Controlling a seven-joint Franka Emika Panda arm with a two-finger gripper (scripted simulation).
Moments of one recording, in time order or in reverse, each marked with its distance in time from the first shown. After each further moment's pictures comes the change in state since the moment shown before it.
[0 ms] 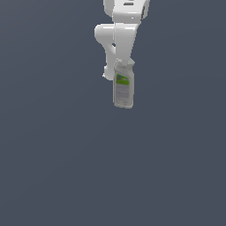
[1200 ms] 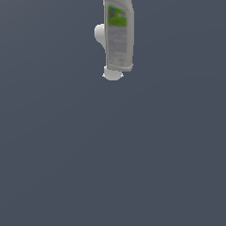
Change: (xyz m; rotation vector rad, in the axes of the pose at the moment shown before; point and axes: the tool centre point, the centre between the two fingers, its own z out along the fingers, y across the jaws) arm -0.029 -0.008 -0.188 0.001 -0.001 0.001
